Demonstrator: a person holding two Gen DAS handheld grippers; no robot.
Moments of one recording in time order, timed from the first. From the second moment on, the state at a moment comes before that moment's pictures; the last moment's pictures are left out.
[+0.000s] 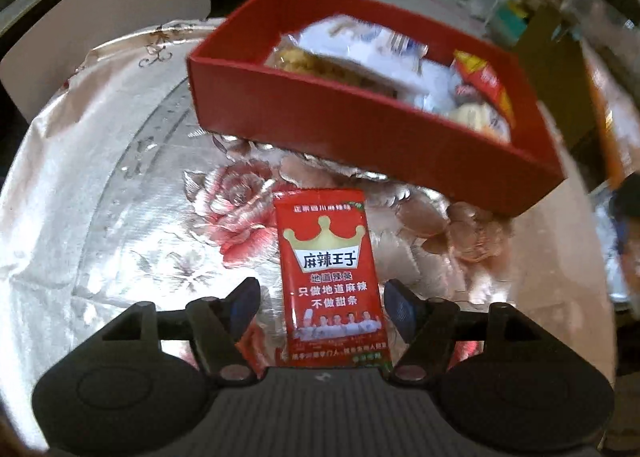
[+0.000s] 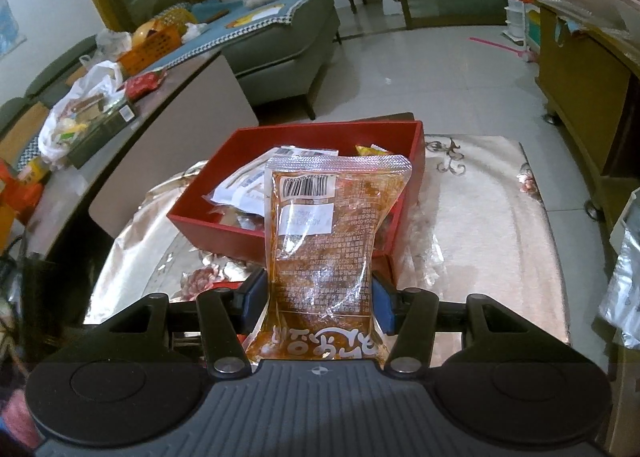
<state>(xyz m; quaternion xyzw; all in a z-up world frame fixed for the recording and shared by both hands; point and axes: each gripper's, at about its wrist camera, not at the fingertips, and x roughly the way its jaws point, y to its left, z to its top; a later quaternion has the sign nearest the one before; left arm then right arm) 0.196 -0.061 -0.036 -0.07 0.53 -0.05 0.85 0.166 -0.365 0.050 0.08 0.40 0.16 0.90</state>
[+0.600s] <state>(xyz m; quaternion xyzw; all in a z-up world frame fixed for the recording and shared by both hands) 0.175 -0.080 -0.012 -0.02 0.47 -0.05 0.88 0.168 -0.355 0.048 0.06 0.40 0.16 0.90</state>
